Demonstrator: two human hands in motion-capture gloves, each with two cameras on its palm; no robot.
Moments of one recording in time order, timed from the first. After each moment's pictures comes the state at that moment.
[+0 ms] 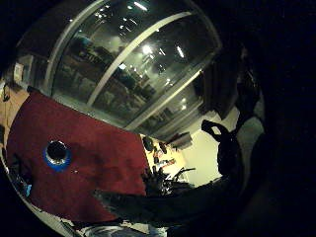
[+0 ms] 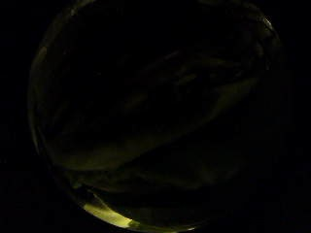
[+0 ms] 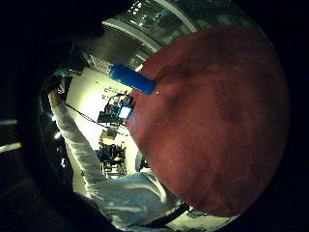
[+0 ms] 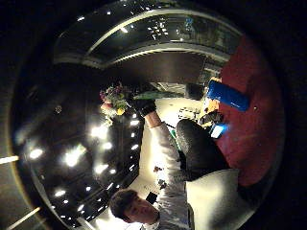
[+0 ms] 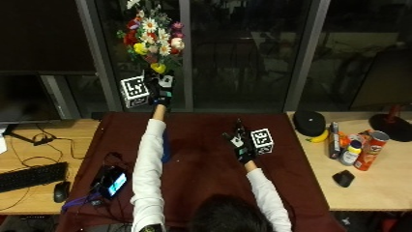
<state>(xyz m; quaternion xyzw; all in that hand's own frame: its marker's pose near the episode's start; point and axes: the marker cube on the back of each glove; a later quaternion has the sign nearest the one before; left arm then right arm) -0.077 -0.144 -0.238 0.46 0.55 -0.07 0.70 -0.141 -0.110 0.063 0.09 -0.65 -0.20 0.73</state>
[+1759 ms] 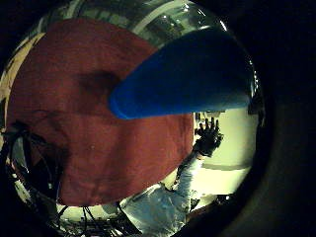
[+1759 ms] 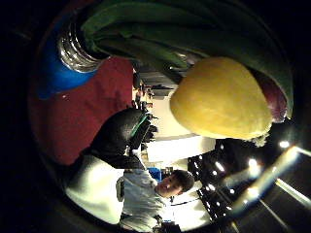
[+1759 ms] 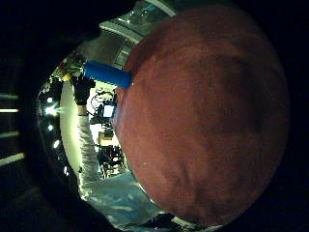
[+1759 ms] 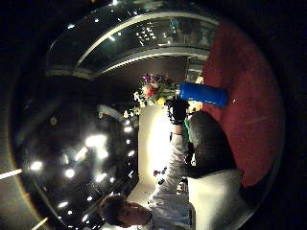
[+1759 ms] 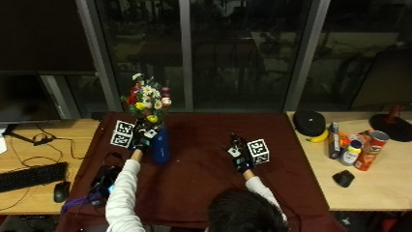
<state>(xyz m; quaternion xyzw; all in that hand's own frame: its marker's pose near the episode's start) -0.170 -0.129 0.058 0.18 0.51 -0.13 0.83 -0.149 -0.100 0.115 0.08 -0.62 -0.17 0.76</state>
